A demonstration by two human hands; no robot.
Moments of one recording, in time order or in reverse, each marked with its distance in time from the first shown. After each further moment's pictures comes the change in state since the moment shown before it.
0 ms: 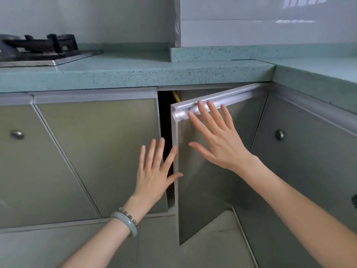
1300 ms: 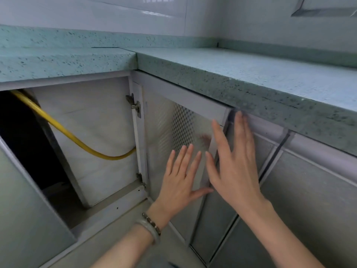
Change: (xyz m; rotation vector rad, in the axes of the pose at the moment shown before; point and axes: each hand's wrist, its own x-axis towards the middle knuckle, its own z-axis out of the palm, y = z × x) left_hand 0.057 0.286 -0.031 -0.897 0.111 0.336; right_hand -0.180 0.020 -0.174 -0.389 -0.048 0.757
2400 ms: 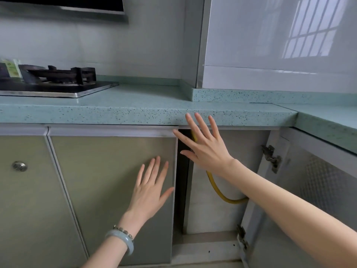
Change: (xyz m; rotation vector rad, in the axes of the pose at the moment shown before) left_hand -0.125 -0.259 -0.249 0.716 -0.370 -0.636; right_hand 0.183 -0.300 0.157 0.166 0.211 -0.825
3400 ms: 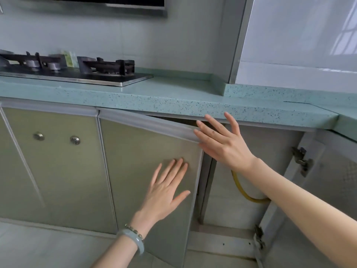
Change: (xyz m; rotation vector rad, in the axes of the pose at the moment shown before) left_hand -0.064 -0.005 -0.025 -0.055 0.008 -0.006; right_hand 0.007 -0.023 -0.034 0.242 0.456 -0.241
